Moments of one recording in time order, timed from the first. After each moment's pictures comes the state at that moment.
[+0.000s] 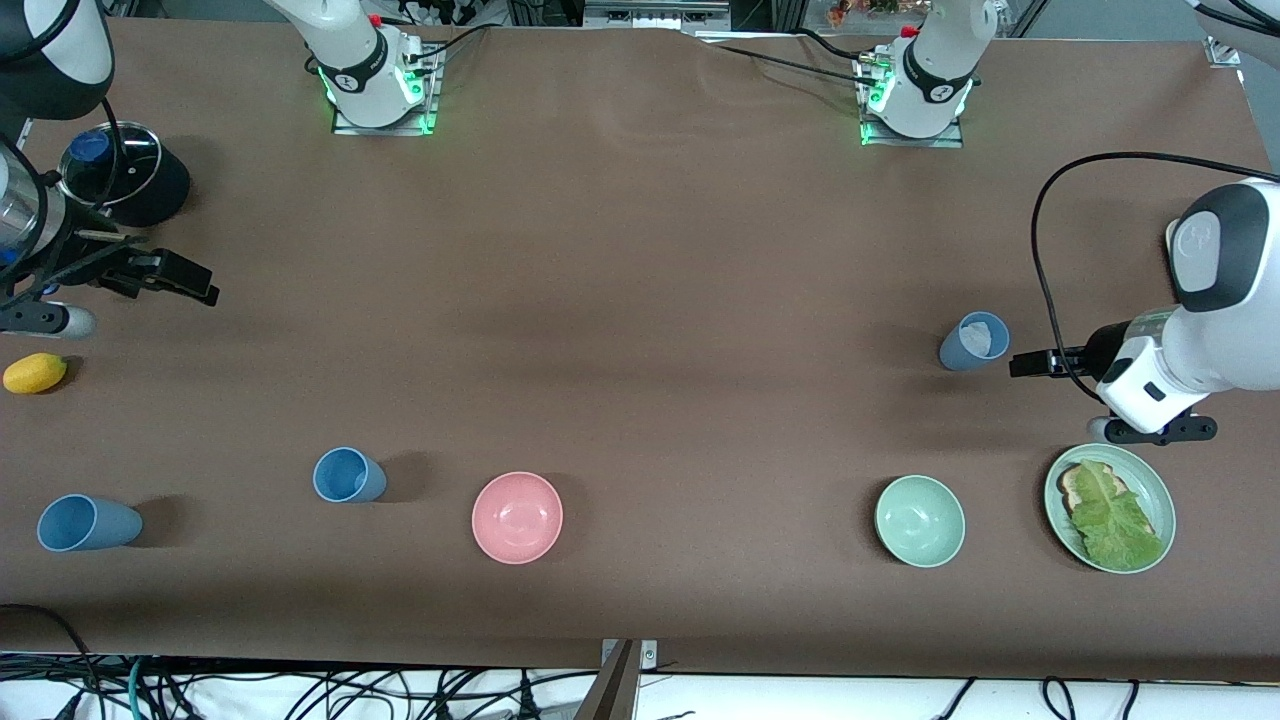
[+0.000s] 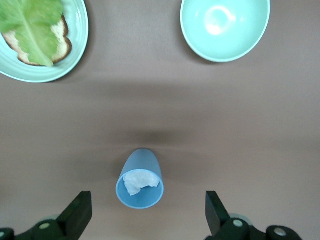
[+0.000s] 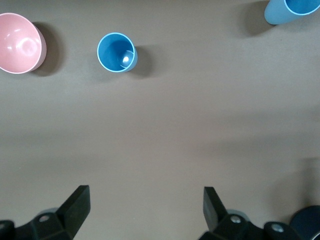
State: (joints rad) left arm 0.15 0.39 -0.15 -1.54 0.00 1.72 -0.09; right arm 0.15 0.12 -0.15 -1.59 0.05 1.67 0.10
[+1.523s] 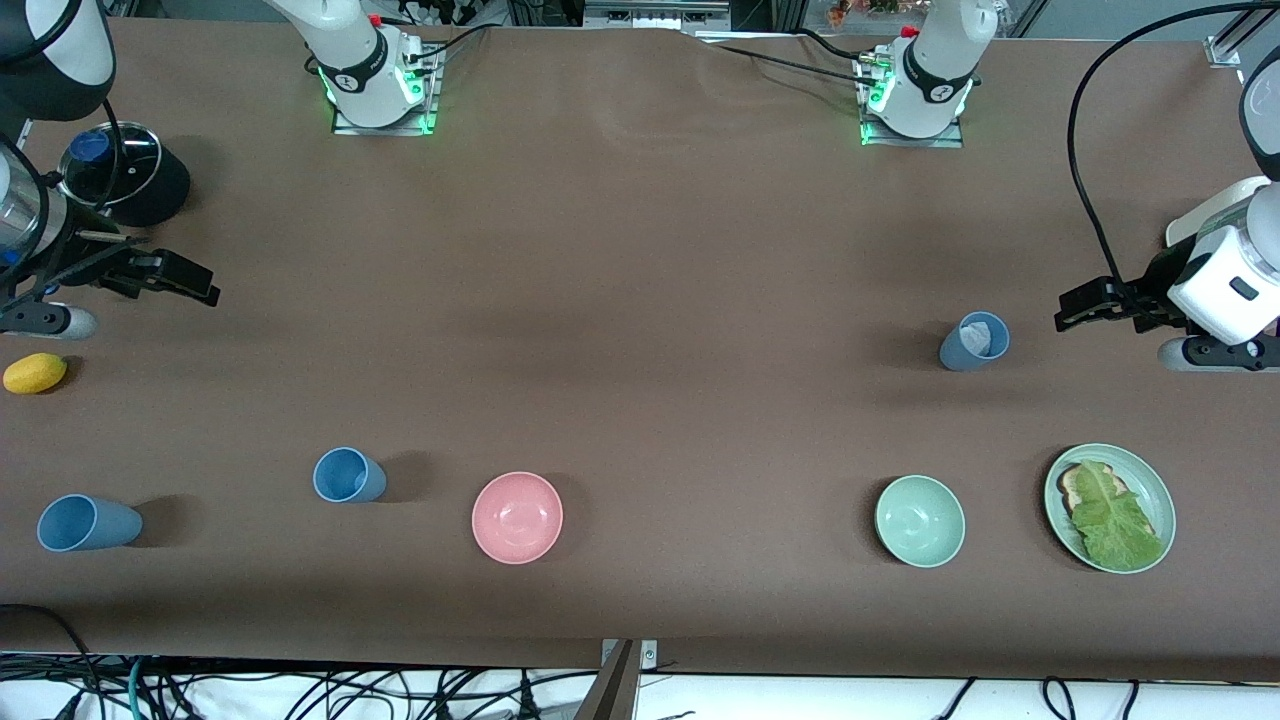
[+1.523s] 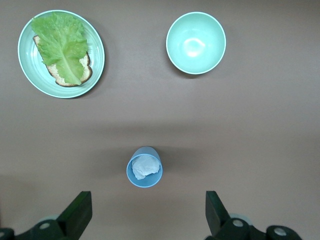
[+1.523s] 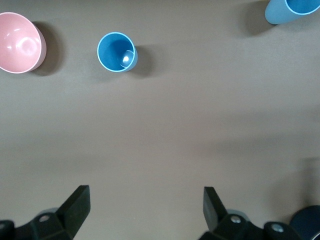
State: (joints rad) left arm -0.02 0.17 0.05 -1.58 -0.06 1.69 0.01; right arm 0.15 0.12 -0.15 -1.59 0.05 1.67 0.10
